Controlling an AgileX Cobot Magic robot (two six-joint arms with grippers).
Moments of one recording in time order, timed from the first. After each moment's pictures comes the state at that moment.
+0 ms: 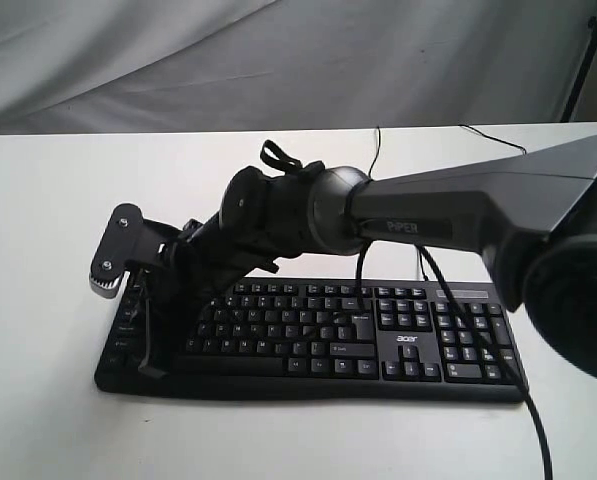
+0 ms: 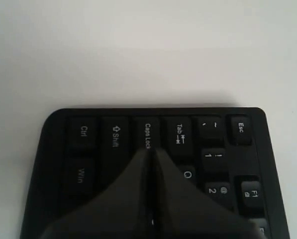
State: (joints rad) left arm 0.13 0.00 -0.01 0.03 0.19 0.09; right arm 0.53 2.28 -1.61 0.78 0.51 -1.32
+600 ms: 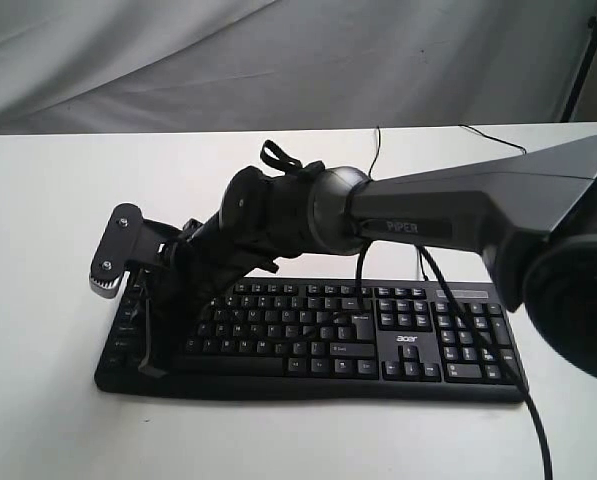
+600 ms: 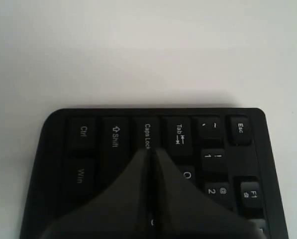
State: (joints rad) left arm 0.13 0.00 -0.01 0.03 0.19 0.09; right arm 0.53 2.28 -1.61 0.78 0.51 -1.32
